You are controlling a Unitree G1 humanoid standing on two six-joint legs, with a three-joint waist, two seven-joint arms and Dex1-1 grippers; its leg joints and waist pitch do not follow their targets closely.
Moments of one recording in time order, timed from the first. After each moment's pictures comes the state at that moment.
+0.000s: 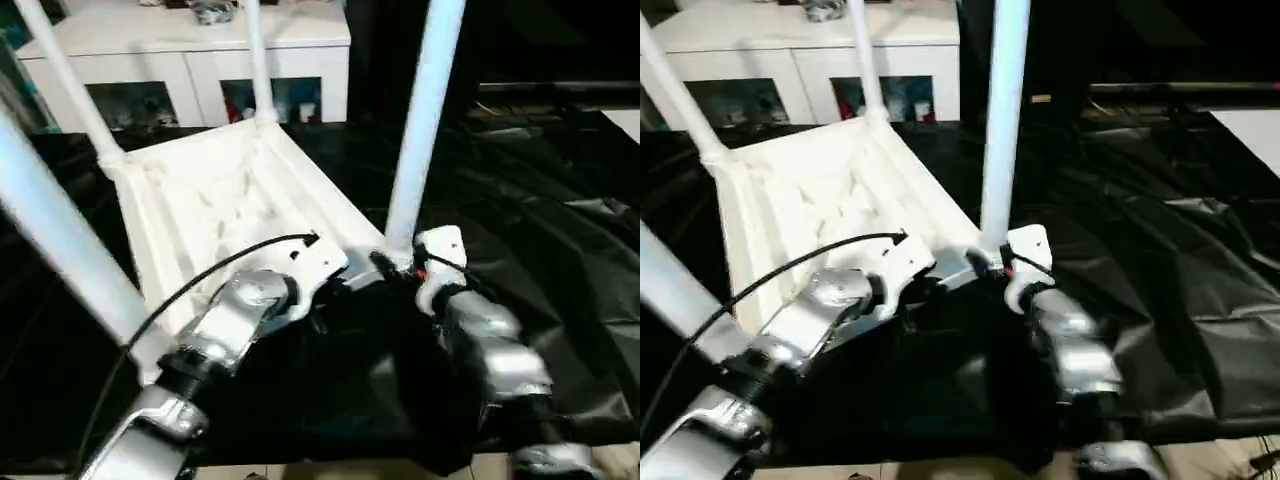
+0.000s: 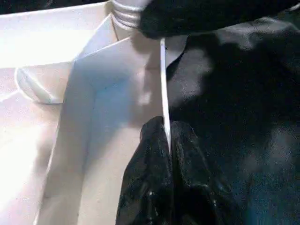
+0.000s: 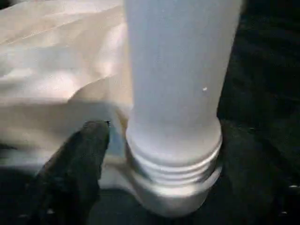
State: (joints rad) left arm -0.53 0.24 -0.35 0.40 0.09 0.32 -0.80; right arm -0.35 -0.23 0.06 0.40 0.12 0.13 0.59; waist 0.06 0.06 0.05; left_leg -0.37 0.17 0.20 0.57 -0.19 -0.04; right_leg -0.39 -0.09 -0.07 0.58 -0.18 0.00
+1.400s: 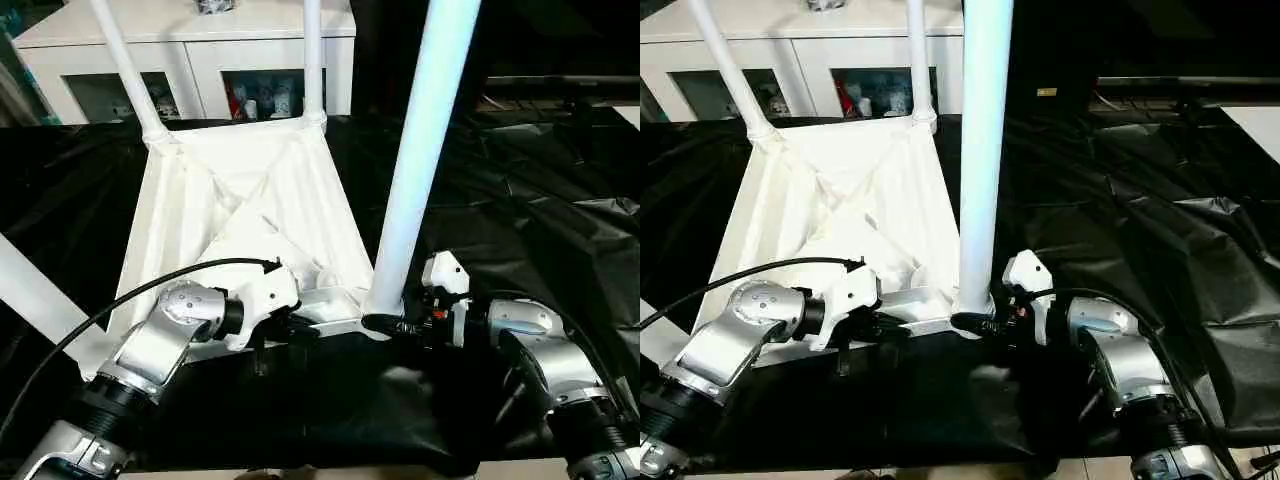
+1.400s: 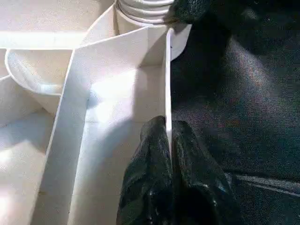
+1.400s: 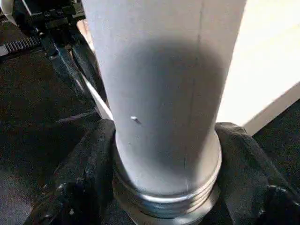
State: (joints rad) left arm -0.40 0.46 -0.35 0.22 -0.03 0.26 -1.12; right arm -0.34 -0.38 0.15 0.37 0.20 0.11 1.07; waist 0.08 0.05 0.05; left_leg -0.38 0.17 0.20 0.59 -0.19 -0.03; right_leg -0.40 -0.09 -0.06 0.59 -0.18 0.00
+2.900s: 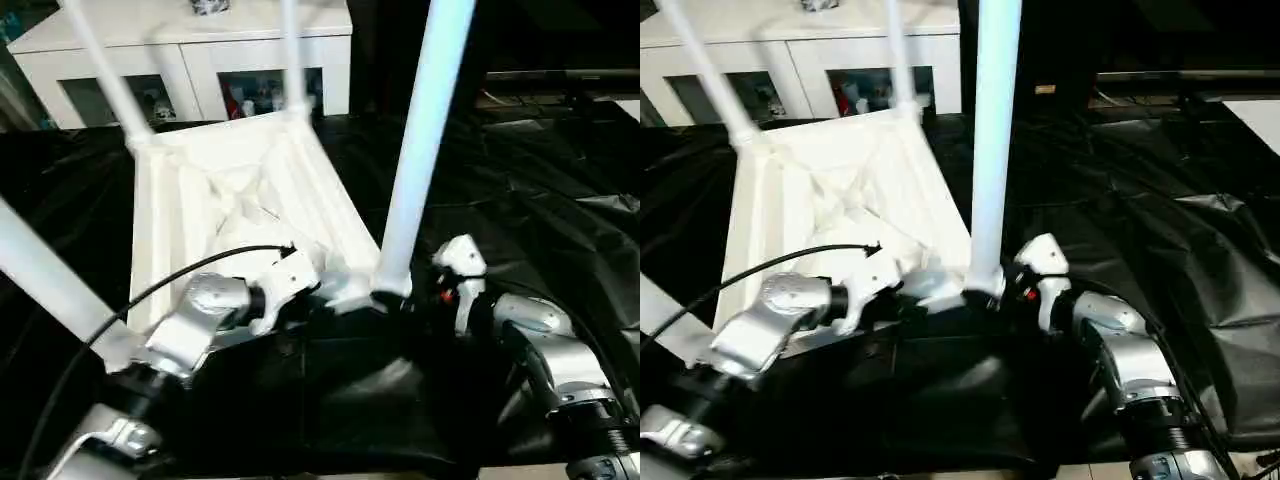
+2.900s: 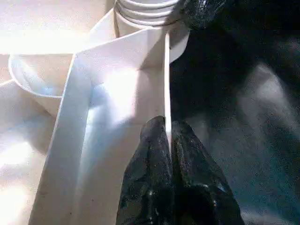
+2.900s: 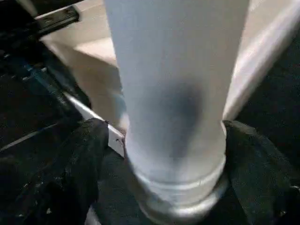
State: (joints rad) left arm -0.46 0.38 -0.34 0.31 0.01 0.24 -1.06; right arm -0.33 -0.38 0.11 0.29 0.20 0.20 0.96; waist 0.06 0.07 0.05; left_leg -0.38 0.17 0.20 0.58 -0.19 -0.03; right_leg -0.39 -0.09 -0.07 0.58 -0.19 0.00
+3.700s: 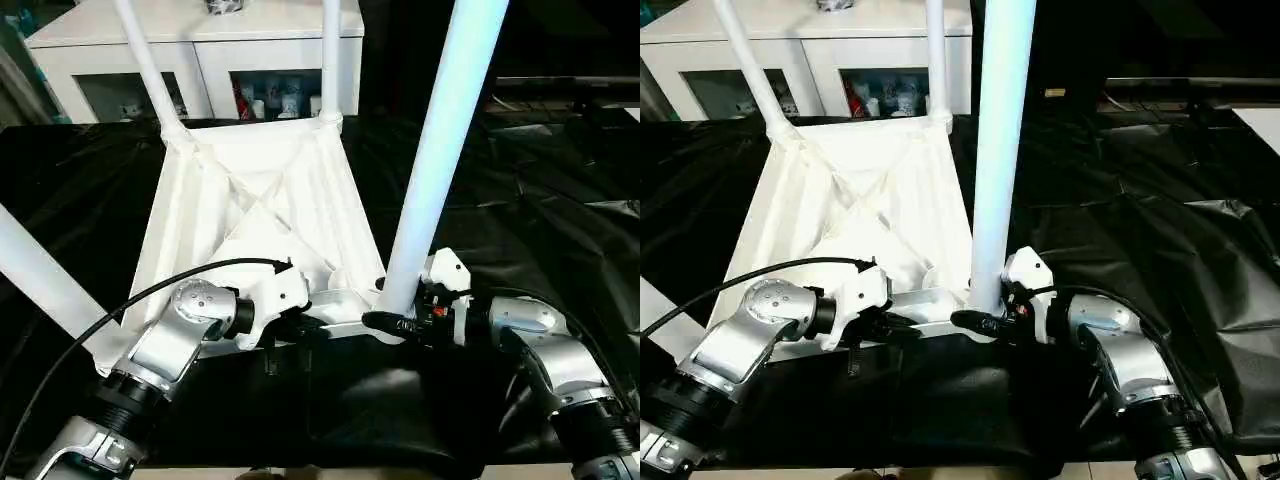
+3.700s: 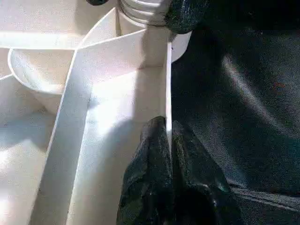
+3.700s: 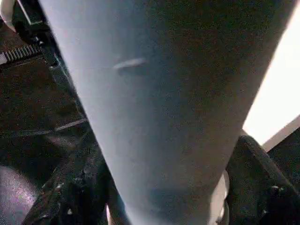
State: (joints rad) left arm -0.42 0.41 -0.35 0.26 -0.01 0.24 -1.13; right arm -0.33 -0.41 0.17 0.30 0.20 0.15 1.06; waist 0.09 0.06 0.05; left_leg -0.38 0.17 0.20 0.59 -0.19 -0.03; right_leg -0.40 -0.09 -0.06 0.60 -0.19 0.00
